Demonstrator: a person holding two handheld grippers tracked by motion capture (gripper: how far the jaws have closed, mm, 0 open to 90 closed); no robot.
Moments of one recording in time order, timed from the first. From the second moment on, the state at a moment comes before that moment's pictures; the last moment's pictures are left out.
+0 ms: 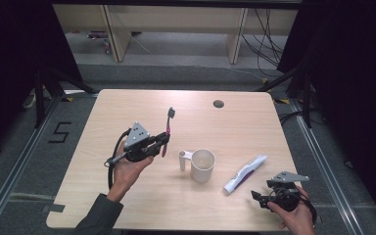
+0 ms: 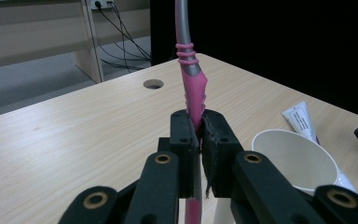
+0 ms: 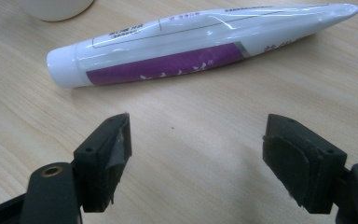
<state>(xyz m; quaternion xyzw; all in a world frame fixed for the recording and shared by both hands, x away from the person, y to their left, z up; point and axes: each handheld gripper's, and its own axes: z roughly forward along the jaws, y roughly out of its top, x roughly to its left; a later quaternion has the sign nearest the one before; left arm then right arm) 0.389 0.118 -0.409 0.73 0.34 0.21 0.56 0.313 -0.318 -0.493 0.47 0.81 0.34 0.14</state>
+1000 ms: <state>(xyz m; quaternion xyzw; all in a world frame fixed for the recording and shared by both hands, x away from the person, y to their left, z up) 0.394 0.087 -0.398 0.71 0.31 0.19 0.60 0.311 -0.318 -0.491 0.48 0.80 0.33 0.13</state>
